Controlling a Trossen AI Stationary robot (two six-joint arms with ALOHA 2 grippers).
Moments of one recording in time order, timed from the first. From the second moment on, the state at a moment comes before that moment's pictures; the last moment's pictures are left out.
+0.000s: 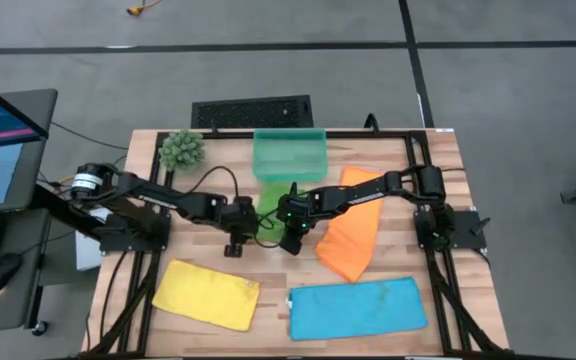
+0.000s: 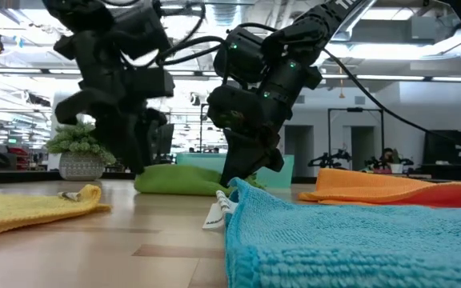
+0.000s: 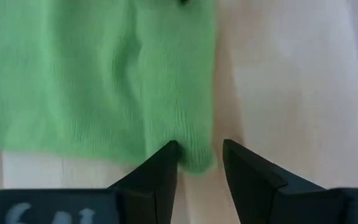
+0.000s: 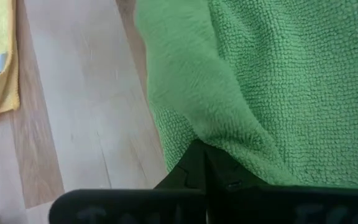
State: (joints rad) left arm -0.04 1.51 0.73 -0.27 -0.03 0.13; right arm -0.01 2.06 1.28 -0.30 -0.20 0.39
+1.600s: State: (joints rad) left arm -0.10 1.65 0.73 -0.14 -0.27 0.16; right arm -0.01 2.07 1.28 -0.30 -0.23 0.39
